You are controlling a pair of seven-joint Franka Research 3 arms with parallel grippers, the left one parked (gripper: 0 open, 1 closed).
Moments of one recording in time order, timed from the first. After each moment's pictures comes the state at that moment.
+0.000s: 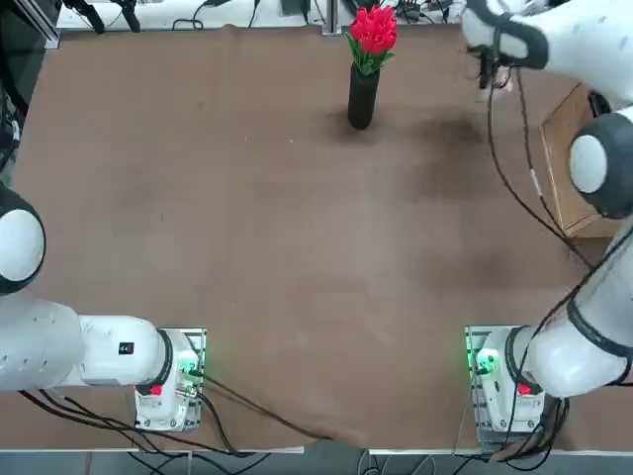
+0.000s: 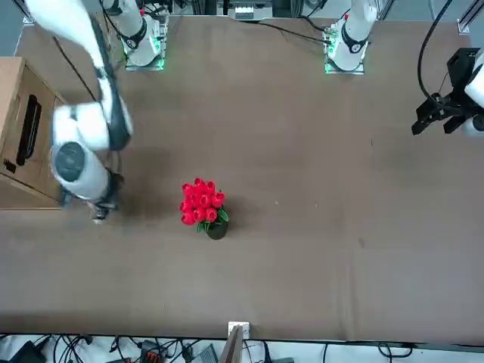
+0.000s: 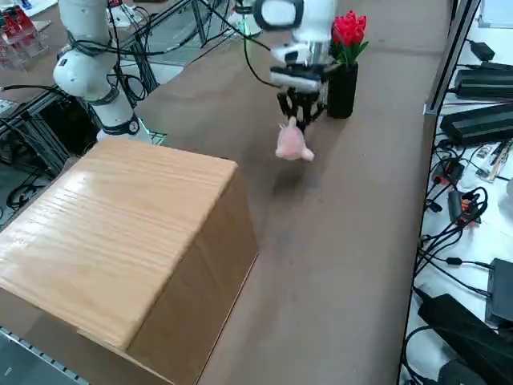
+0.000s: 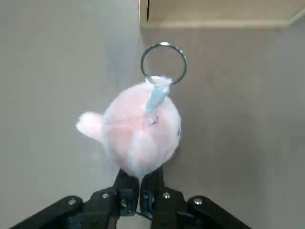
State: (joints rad) arm 0.24 0.38 -0.15 -1.64 -0.21 1.92 1.80
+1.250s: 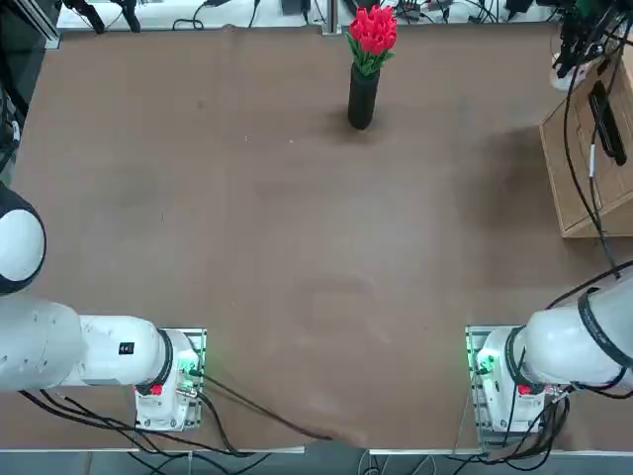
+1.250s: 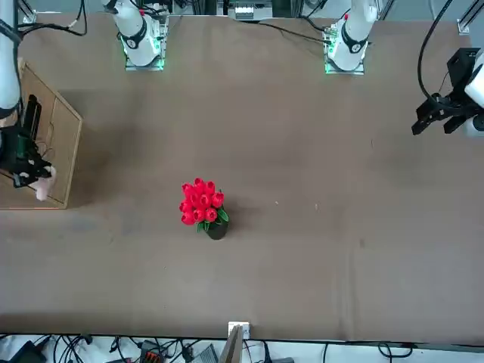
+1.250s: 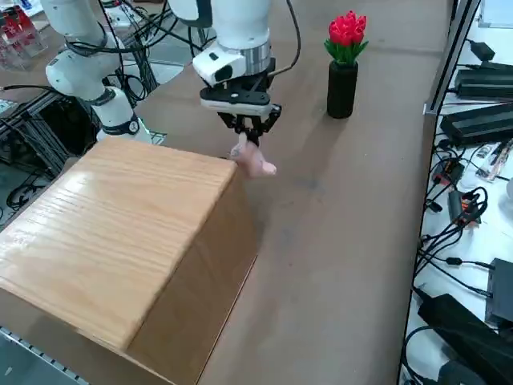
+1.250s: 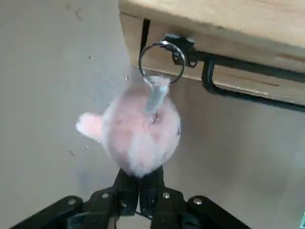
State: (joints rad) arm -0.08 0.24 -0.15 -1.67 0.02 1.82 1.14
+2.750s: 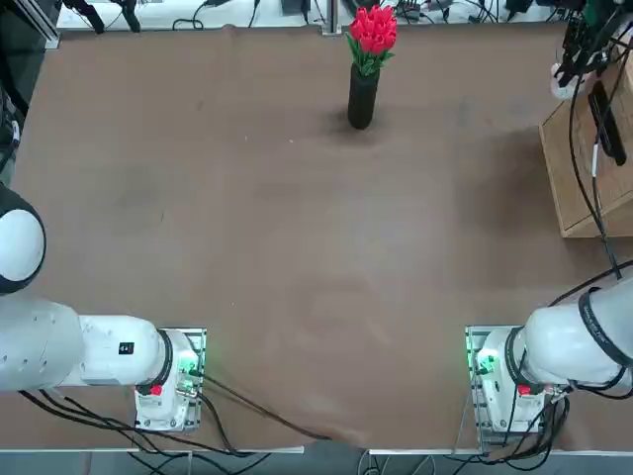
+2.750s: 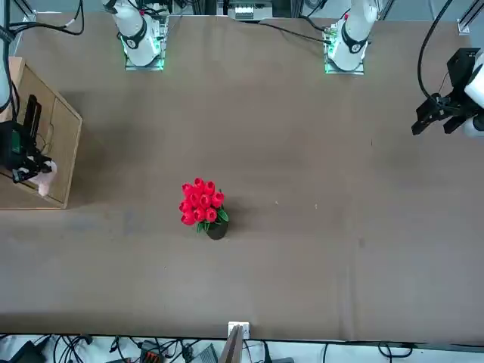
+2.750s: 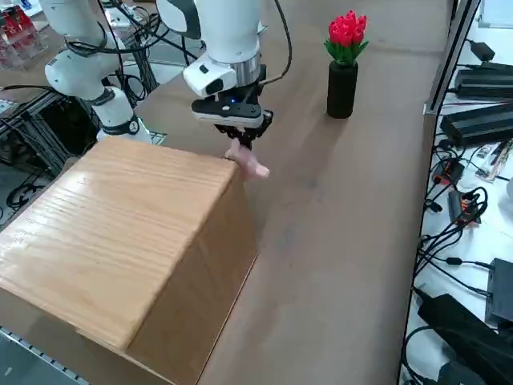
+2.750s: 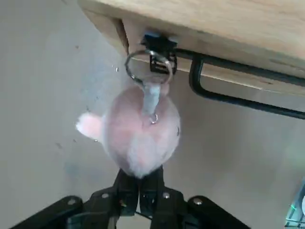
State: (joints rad) arm -0.12 0.24 -0.15 -1.70 0.08 1.80 1.07
